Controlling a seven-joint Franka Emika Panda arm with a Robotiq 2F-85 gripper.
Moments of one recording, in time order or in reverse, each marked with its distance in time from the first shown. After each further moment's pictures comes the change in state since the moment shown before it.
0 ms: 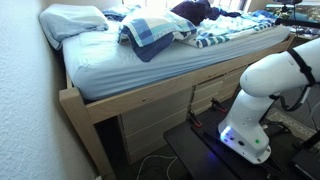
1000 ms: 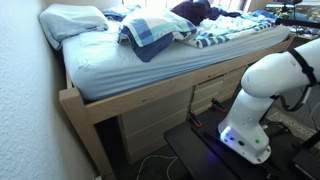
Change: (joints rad) arm 0.037 -0.006 0.005 -0.009 0.023 -0.001 -0.034
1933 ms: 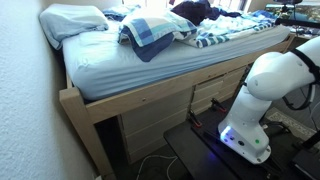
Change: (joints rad) arm 0.202 0.019 0.118 -0.001 0.077 -0.002 -0.077
